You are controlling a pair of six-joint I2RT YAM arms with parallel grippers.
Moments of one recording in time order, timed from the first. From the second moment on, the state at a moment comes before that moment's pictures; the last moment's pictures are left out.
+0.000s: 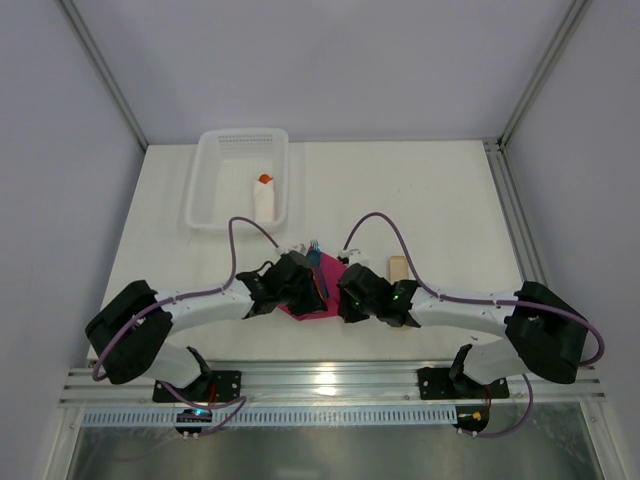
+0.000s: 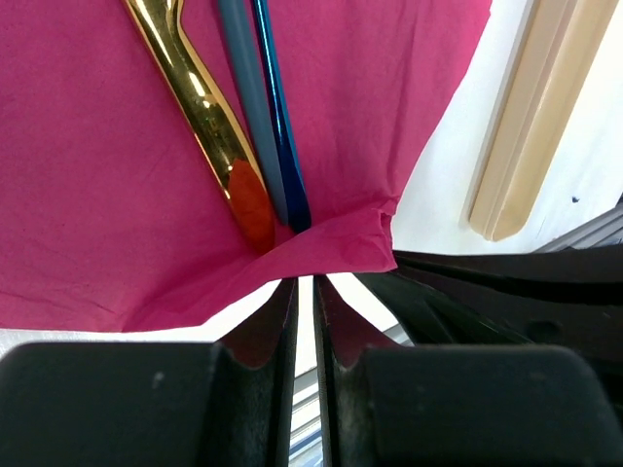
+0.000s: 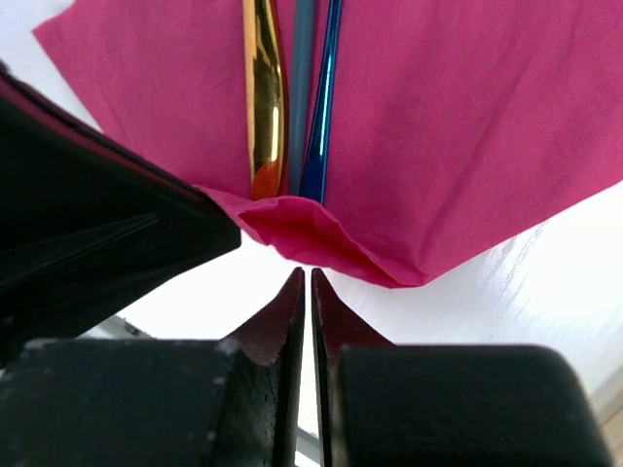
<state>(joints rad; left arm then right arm) -0.90 1.43 0.68 -0.13 0.06 -1.07 1.01 1.35 0.66 -0.19 0.13 0.70</state>
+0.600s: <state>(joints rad) -0.90 1.47 0.71 -0.13 0.03 -1.07 0.94 1.50 0.70 -0.07 0.07 0.64</state>
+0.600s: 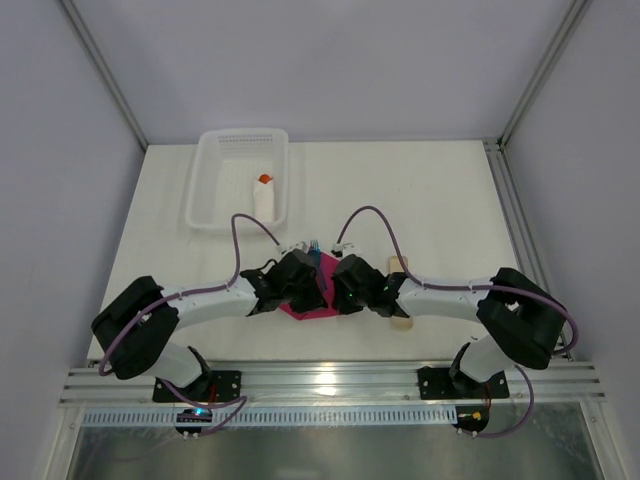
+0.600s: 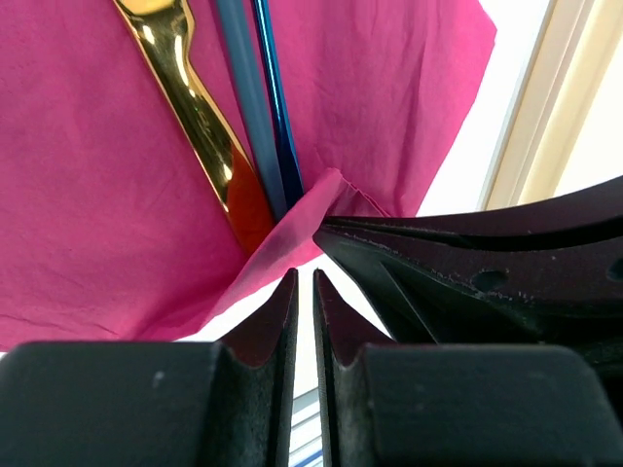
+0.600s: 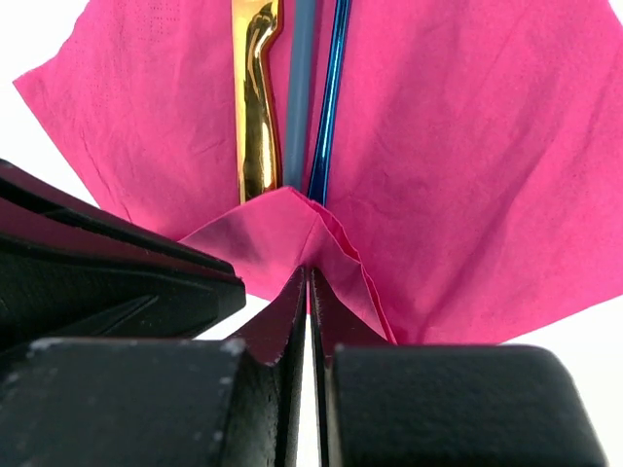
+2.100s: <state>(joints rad) -0.90 1.48 0.65 -0.15 -0.06 -1.09 0.91 1.57 0.70 0.05 0.01 0.60</state>
